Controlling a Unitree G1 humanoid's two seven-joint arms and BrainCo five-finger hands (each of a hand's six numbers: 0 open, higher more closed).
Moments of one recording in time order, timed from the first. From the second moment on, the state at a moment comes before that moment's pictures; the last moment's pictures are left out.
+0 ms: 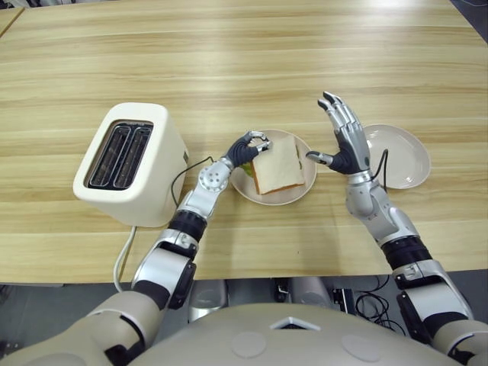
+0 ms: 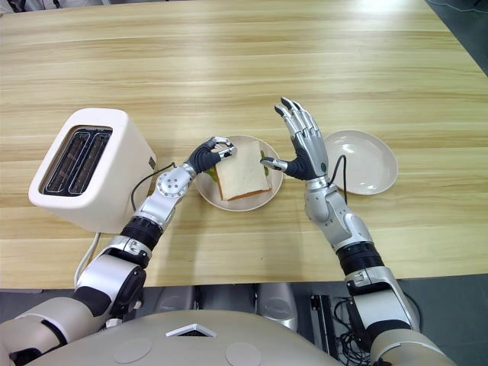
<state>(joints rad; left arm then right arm) -0.54 0.06 -0.20 0.80 0.22 -0.26 -0.17 -0.28 -0.44 0.22 0.42 -0.71 -0.56 -0.58</state>
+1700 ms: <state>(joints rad) -0.61 0.15 -0.27 0.84 0.45 -0.37 0.10 -0.43 -0.43 0.52 0.63 -0.81 -0.56 -0.21</state>
